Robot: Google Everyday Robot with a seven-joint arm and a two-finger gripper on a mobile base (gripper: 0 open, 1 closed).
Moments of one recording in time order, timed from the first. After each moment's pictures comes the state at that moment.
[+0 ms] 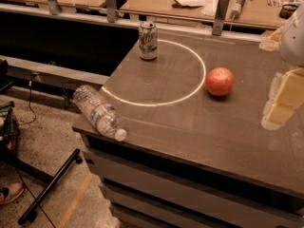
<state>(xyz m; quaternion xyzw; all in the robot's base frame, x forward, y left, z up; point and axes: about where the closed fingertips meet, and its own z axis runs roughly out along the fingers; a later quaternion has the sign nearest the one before) 0.438 -0.217 0.977 -0.60 0.78 -0.03 0.16</state>
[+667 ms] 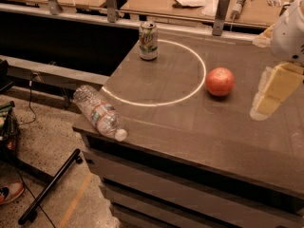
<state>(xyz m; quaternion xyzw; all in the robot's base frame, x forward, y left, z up) 0.462 -0.213 0.972 -0.60 0.78 -0.02 0.18</state>
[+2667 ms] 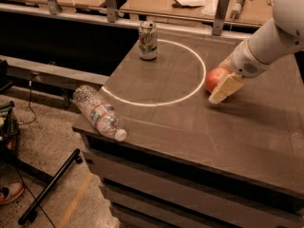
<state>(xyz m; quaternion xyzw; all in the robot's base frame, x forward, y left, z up) 0.603 -0.204 0.853 -0.54 0.80 0.05 0.25</state>
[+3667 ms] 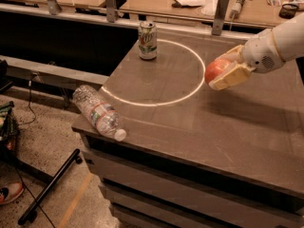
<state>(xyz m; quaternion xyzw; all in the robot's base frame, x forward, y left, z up) 0.588 -0.185 0.898 -0.55 0.74 0.18 0.35</state>
